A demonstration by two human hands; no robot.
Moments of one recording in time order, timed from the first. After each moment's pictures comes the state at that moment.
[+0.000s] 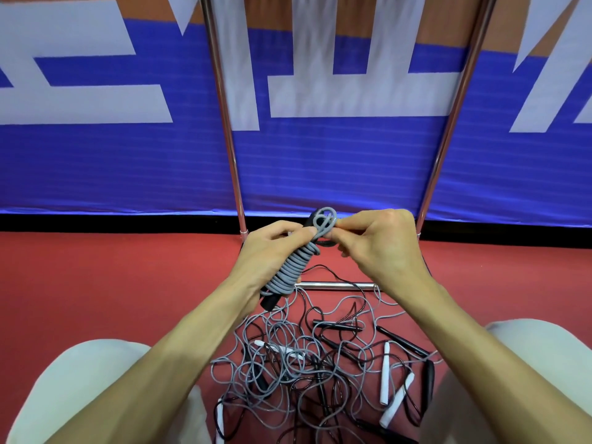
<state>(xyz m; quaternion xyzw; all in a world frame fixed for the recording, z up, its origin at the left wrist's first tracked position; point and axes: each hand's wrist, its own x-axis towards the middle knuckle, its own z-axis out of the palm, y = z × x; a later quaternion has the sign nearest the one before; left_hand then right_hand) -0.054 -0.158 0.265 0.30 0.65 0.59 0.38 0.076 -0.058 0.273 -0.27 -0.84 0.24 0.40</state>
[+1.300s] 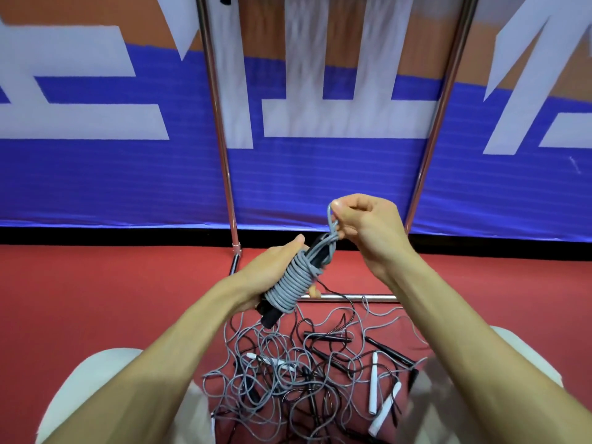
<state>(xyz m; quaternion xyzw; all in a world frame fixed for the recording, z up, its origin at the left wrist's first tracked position) -0.073 -0.145 0.258 0.44 0.61 0.44 0.49 0.066 -0.048 0.310 -0.28 -0.60 0.64 0.40</state>
